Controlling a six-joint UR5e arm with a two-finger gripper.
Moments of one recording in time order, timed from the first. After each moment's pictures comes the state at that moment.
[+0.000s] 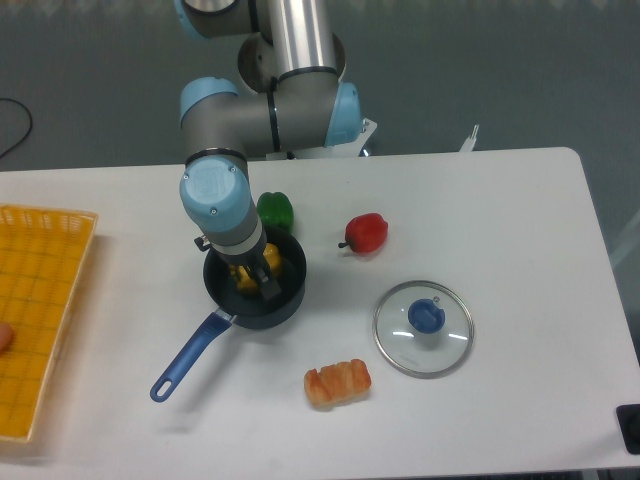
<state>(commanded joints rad) 2.20 -1.90 -1.67 -1.26 1.65 1.15</state>
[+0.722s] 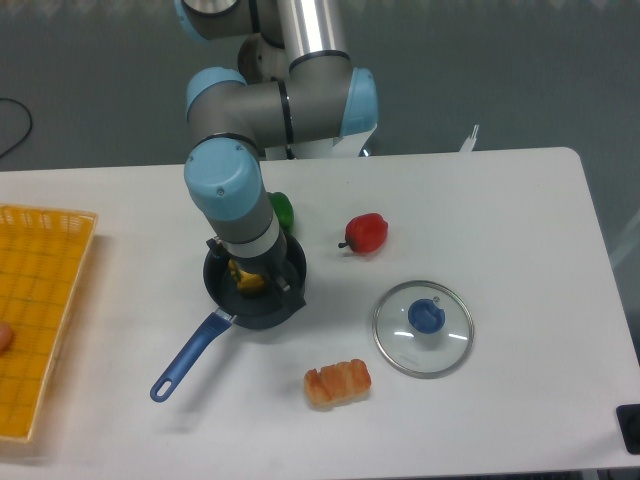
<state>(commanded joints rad) 2.26 -1.90 -1.59 -1.17 1.71 1.15</state>
